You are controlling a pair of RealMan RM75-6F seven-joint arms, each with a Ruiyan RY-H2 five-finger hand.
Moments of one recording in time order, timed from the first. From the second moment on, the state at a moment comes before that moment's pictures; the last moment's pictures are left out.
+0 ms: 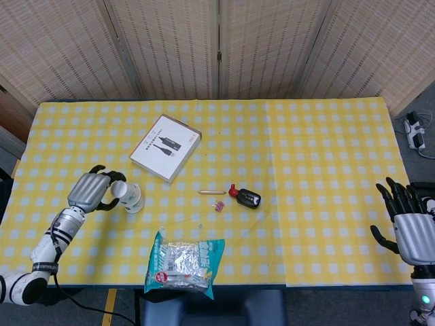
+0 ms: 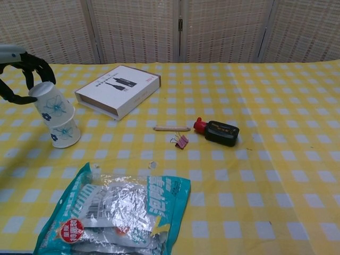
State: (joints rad) left arm -0.67 -1.14 -0.13 -1.62 1.13 0.90 0.16; right arm 0.08 -1.03 0.08 -1.70 -1.50 1.48 -0.06
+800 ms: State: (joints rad) left arm -0.59 -1.03 -0.10 -1.72 1.07 1.01 0.32; right arm 0.09 -1.02 0.08 -1.71 -1.51 1.48 -0.07
